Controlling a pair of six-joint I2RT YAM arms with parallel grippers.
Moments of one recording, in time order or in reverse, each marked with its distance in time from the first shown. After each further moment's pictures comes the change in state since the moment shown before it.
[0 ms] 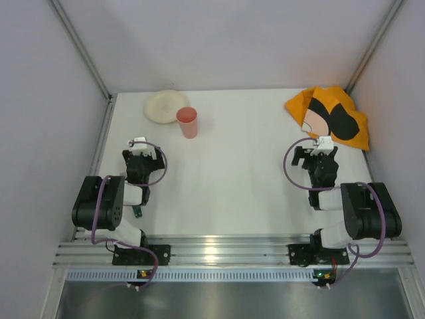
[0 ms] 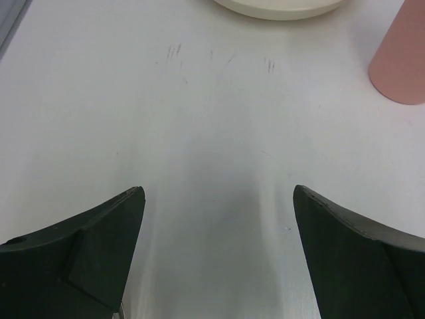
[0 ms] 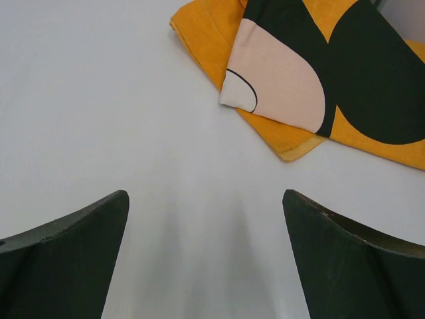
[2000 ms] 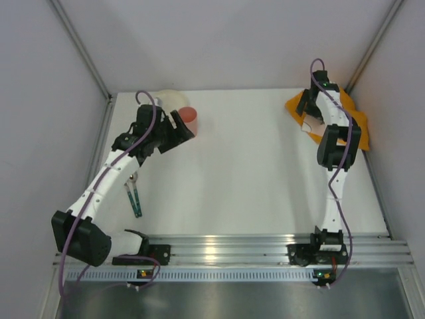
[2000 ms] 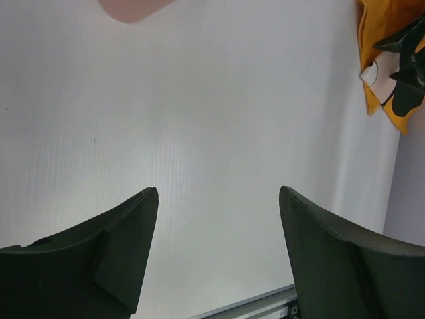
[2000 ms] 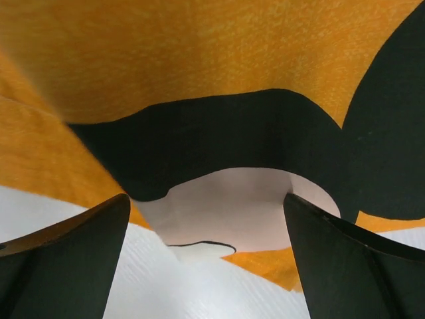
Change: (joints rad) left arm -0.306 -0.303 0.892 -1.590 0.179 -0.669; right arm -0.067 1.017 2.080 -2.008 0.217 0.397
